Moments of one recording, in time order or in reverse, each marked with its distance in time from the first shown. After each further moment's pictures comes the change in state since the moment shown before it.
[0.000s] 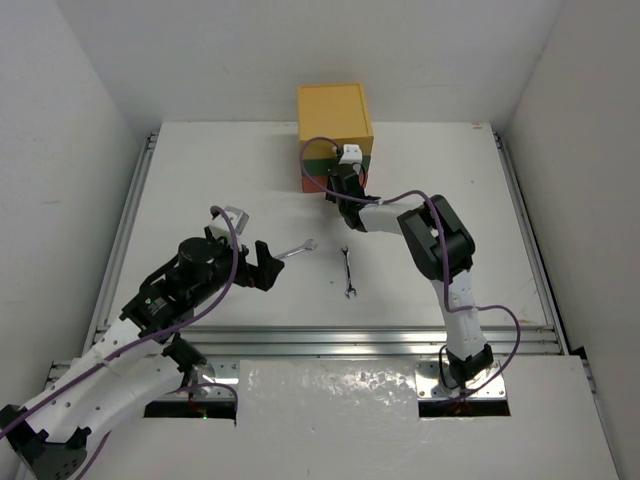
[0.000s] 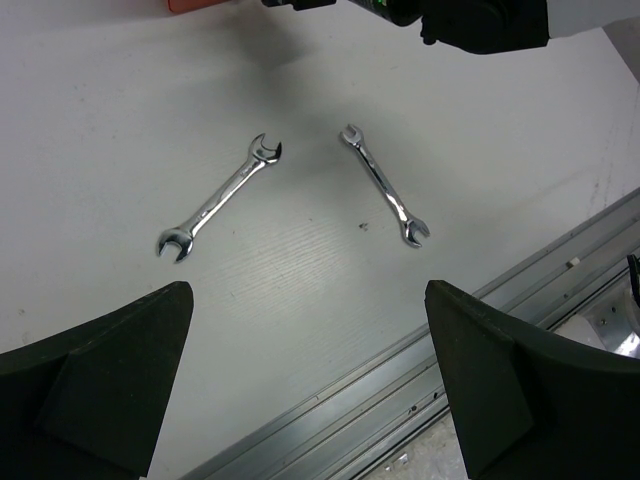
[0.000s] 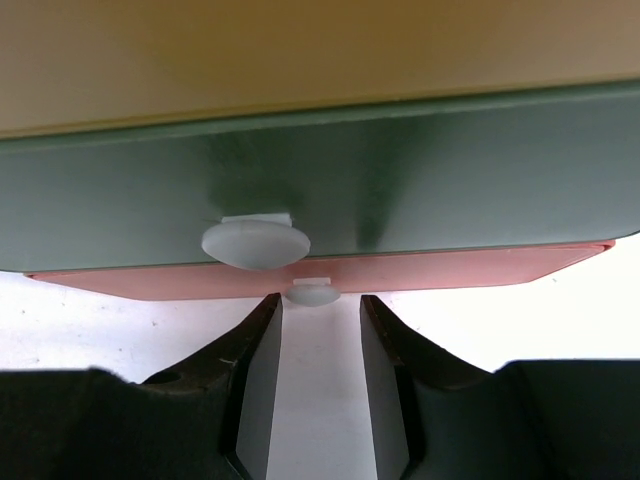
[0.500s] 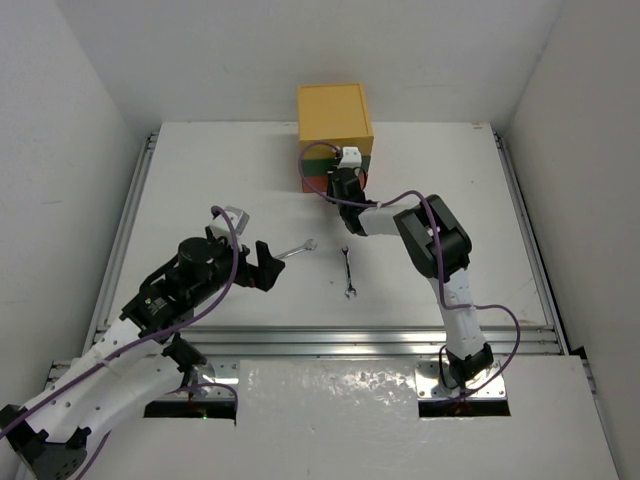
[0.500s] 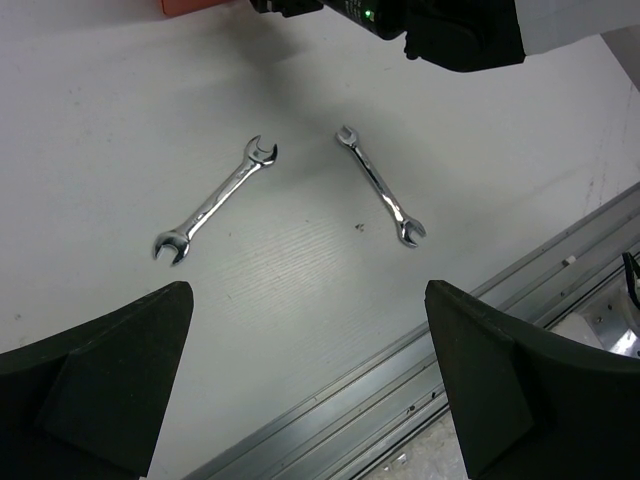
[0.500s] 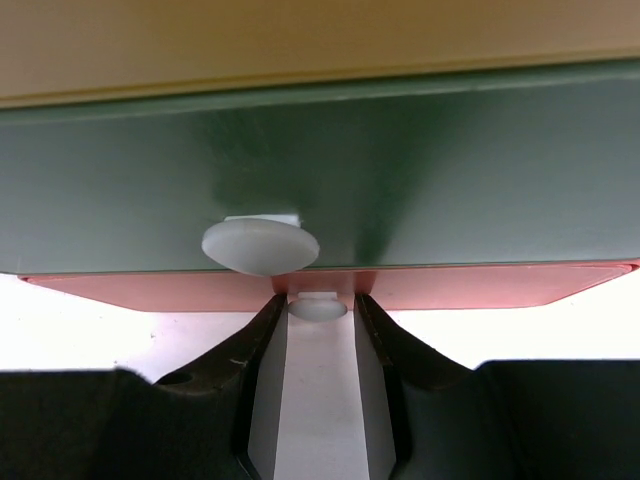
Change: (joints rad) left arm 0.000 0.000 0.000 0.006 0.012 0.003; right arm -0.006 0.035 -0.028 0.130 -0.018 -0.035
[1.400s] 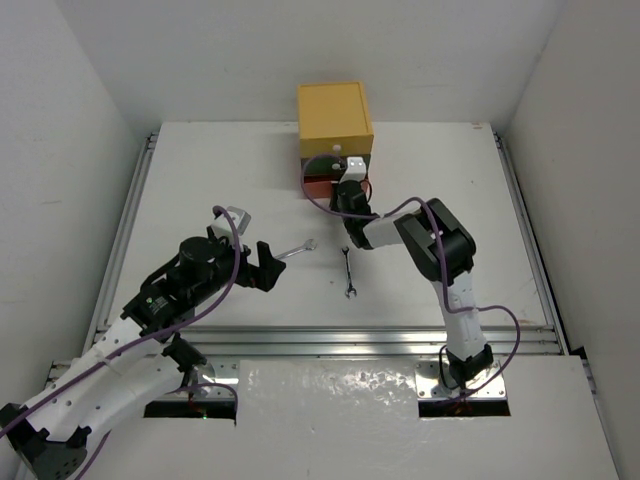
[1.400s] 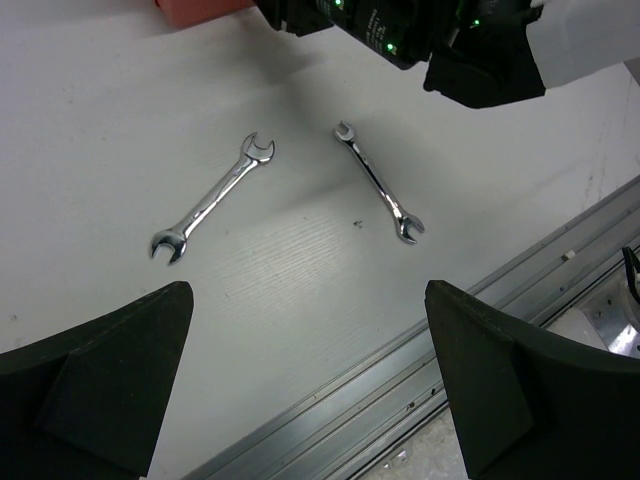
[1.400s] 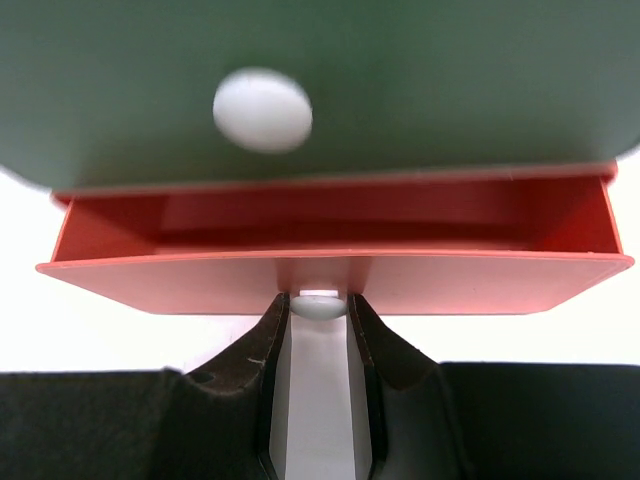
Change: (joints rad) left arm 0.000 0.008 0.000 0.001 0.013 0.005; right arm 0.011 -0.036 -0.152 0.190 -0.008 -0.012
